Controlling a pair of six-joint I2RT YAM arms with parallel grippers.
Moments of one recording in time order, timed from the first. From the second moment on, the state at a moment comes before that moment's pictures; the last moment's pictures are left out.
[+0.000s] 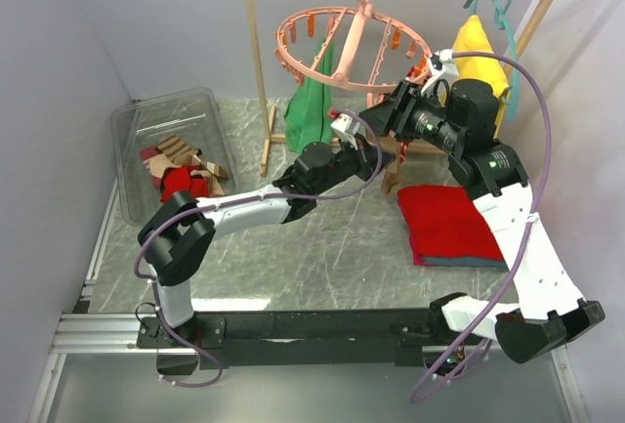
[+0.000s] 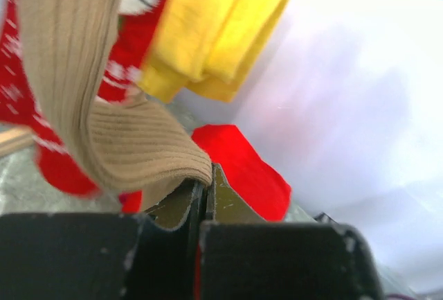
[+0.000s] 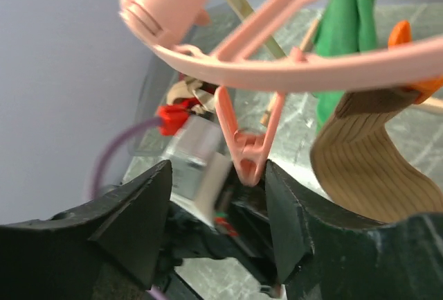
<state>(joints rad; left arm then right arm) -0.92 1.84 1.28 0.69 0.11 -0.55 0.33 1.19 1.50 -0.50 -0.34 0.53</state>
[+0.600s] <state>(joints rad) -0.92 1.79 1.24 0.57 0.17 -0.61 0.33 1.08 1.55 -0.71 0.06 0.41</state>
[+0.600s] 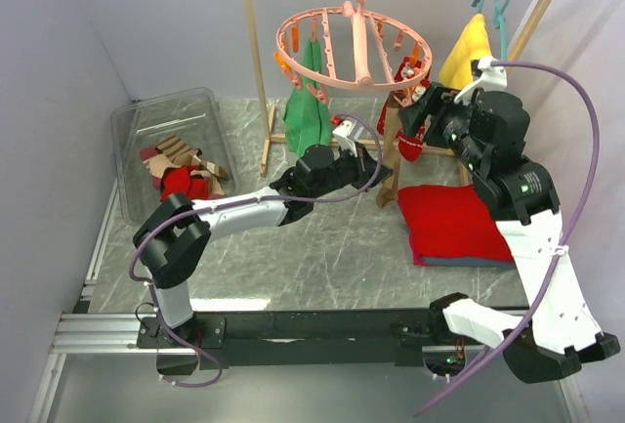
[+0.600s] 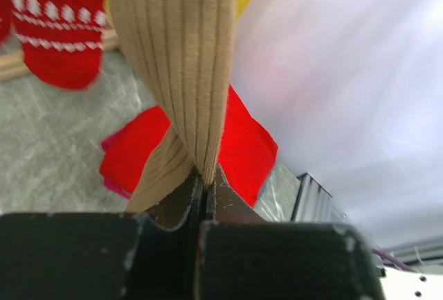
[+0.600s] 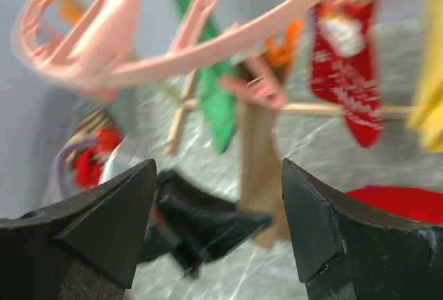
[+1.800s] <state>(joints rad) -0.97 1.68 1.24 0.48 0.21 -0.63 0.22 1.23 1.50 -0.48 -0.01 0.25</state>
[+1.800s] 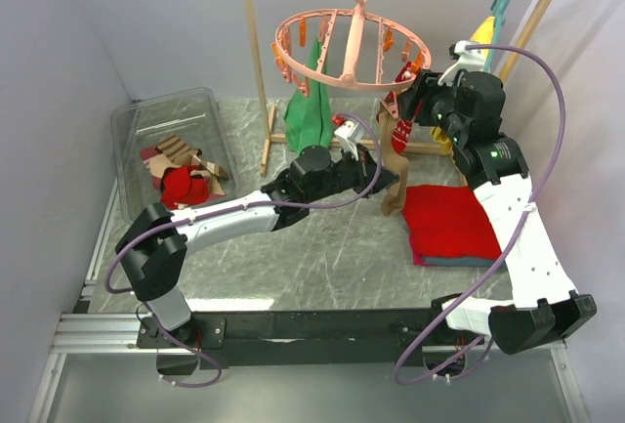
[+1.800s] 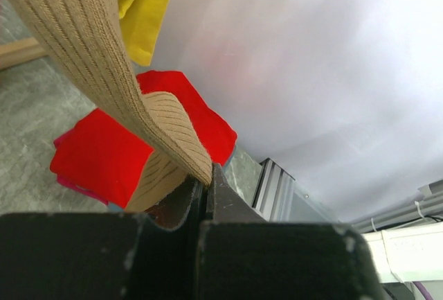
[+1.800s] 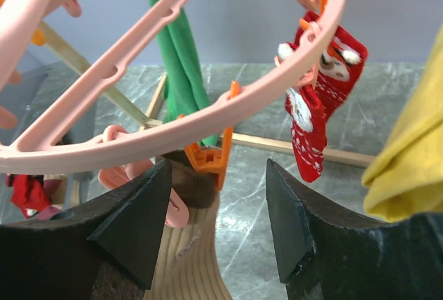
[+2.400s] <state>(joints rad) -0.99 1.67 1.24 0.43 0.21 -0.63 0.22 1.29 1.50 -0.42 -0.11 0.25</state>
